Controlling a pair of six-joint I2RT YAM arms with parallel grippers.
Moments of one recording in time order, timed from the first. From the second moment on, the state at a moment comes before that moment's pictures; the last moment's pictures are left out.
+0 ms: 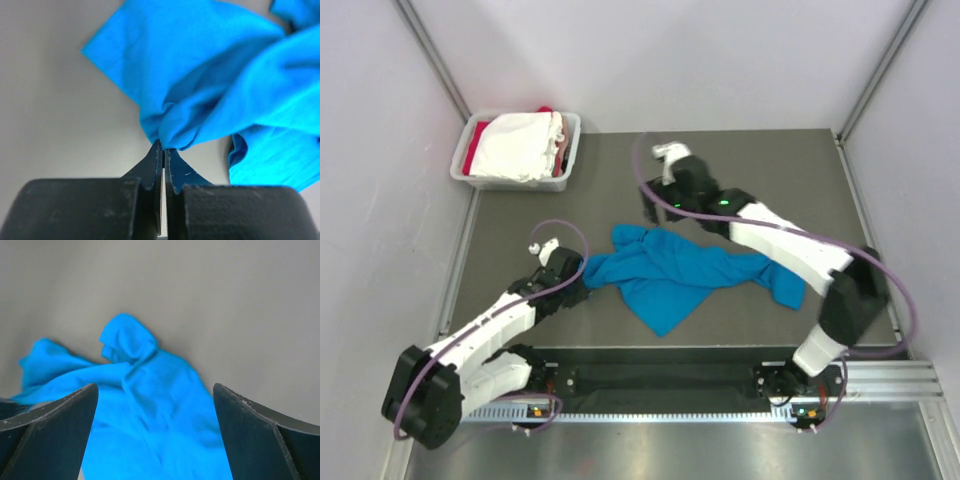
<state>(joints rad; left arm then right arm) -0.50 1.04 0.49 -0.42 -0.17 -0.92 0.71 1.53 1.35 -0.38 0.13 0.23</state>
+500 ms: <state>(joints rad) -0.50 0.93 0.48 -0.59 -0.28 -0.99 0.83 1.99 1.59 -0.44 0.20 0.14</state>
